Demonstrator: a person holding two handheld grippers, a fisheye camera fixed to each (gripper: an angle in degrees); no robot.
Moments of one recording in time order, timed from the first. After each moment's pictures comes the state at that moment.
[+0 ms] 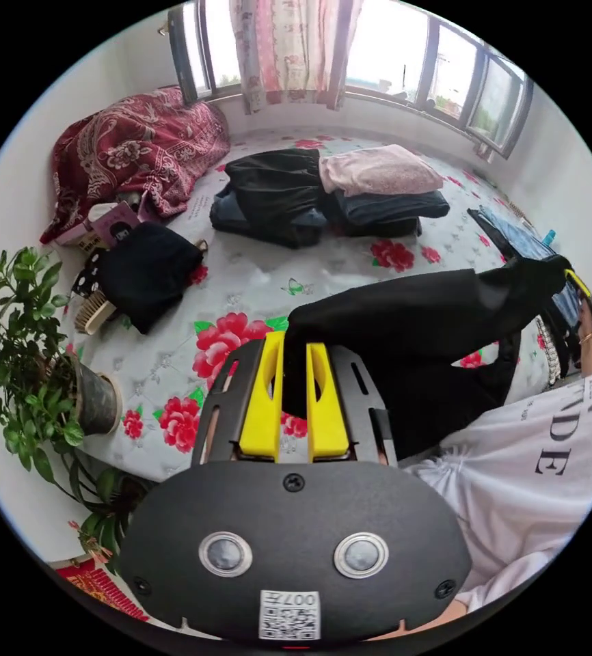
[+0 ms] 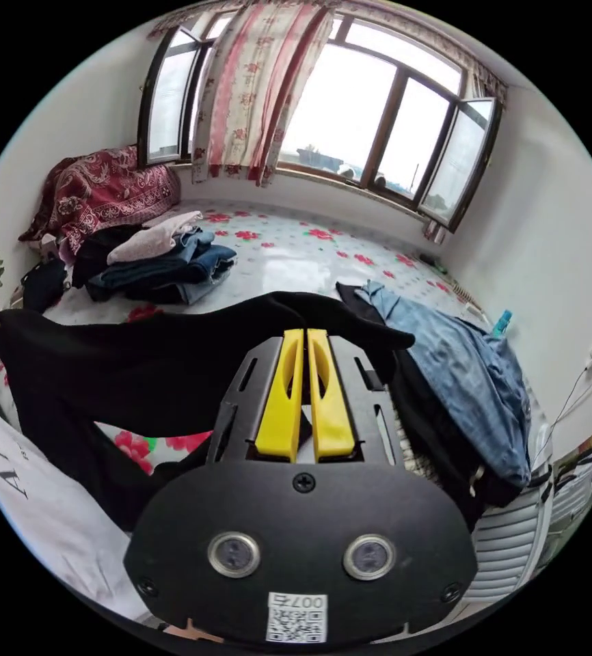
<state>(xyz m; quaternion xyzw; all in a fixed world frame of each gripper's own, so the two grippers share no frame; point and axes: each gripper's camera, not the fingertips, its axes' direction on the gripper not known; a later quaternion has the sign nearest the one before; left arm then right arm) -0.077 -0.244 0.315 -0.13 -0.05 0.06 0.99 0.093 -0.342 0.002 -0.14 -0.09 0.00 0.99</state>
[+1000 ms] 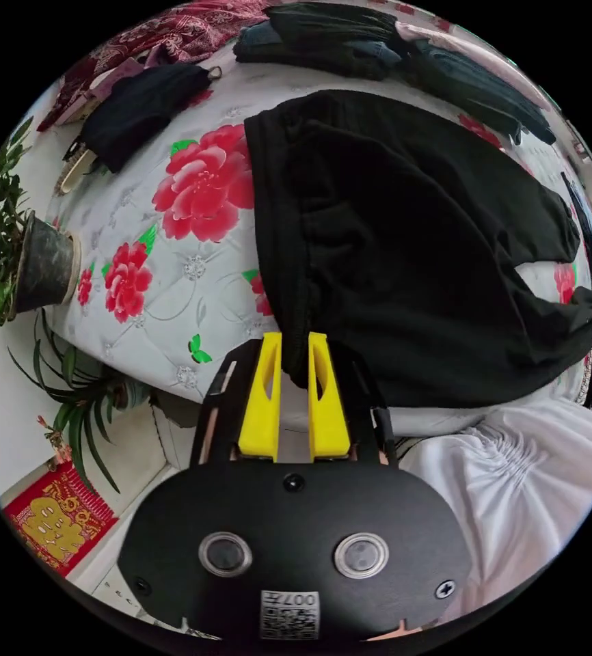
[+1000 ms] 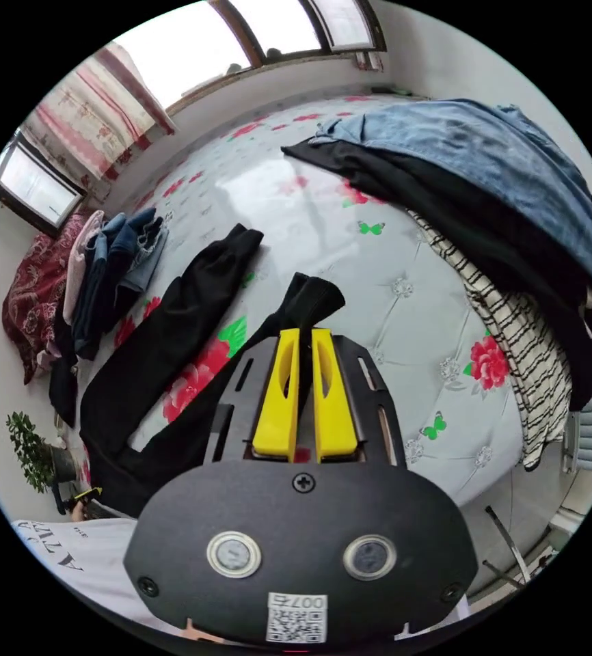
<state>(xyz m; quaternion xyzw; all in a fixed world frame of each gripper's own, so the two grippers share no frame) -0.069 -0.130 0.426 -0.34 -0.11 -0.05 0.93 0.173 -0.205 0.090 -0.32 -0.13 0.28 0.89</state>
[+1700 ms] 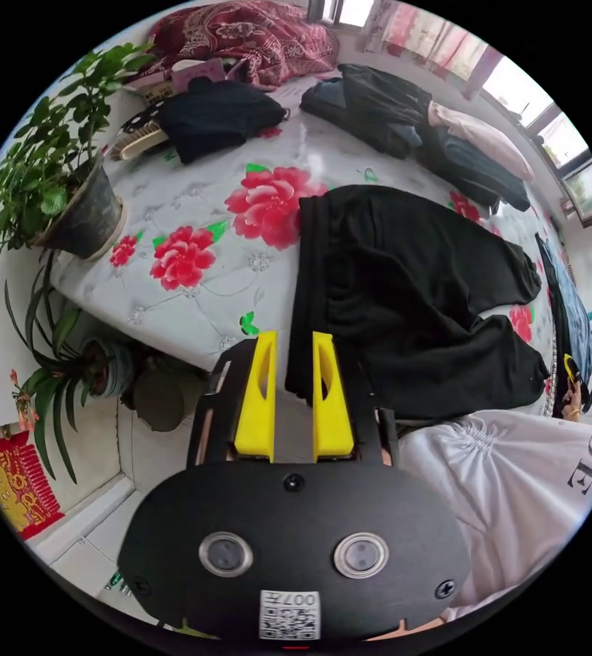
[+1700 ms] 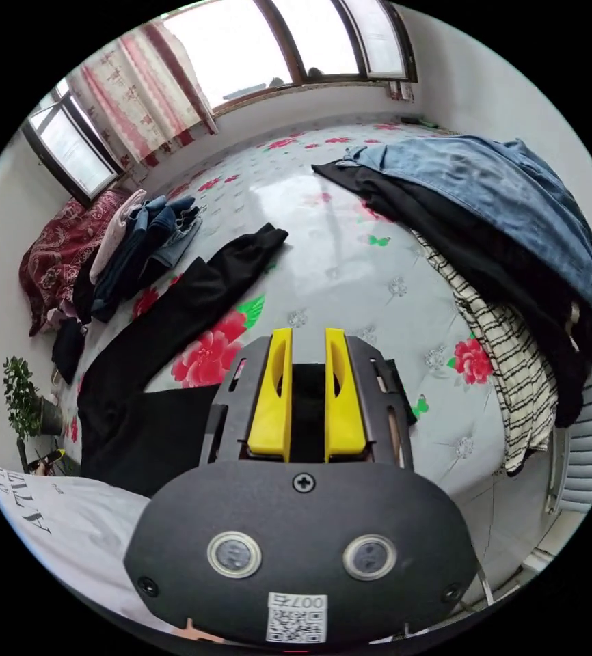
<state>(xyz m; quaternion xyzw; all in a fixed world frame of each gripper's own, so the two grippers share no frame) -0.107 -0.115 0.335 -0.23 -0.08 -0.12 0.96 0.149 -0.201 0.053 -0.31 -0.18 0.20 0.91</state>
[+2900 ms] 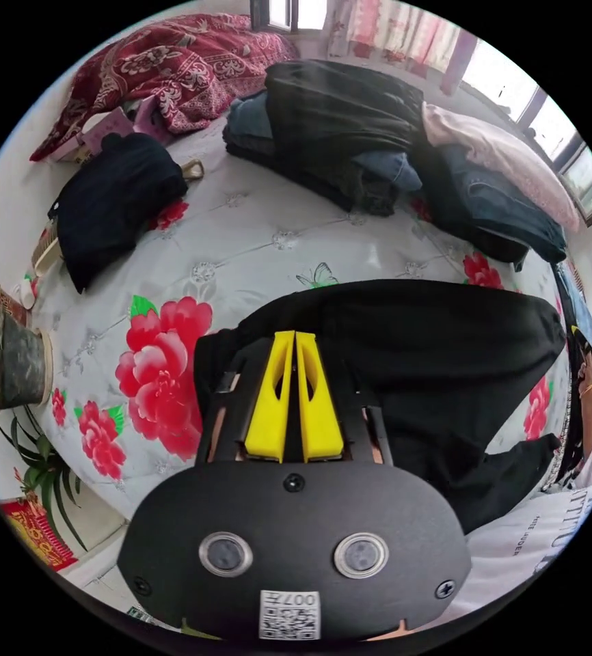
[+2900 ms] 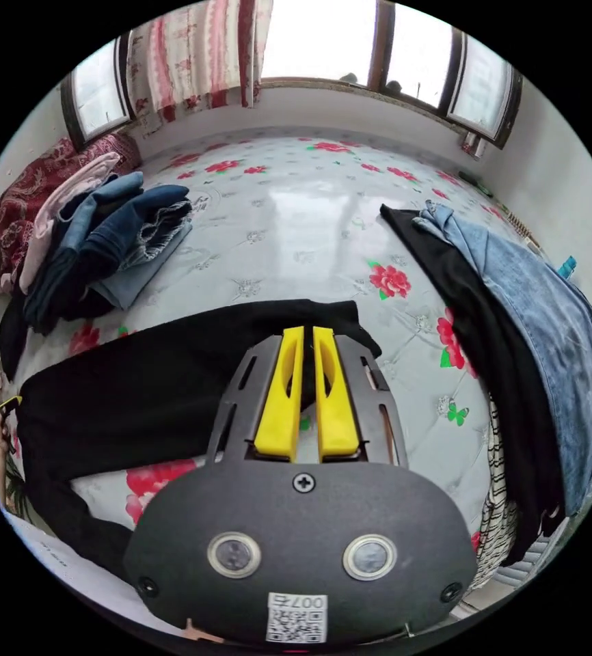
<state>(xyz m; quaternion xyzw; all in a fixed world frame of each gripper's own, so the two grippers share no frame) -0.067 -0.247 0.564 -0.18 -0.08 -0.09 0.98 0.035 -0.335 0.288 -0.29 -0.14 0.07 0.94</state>
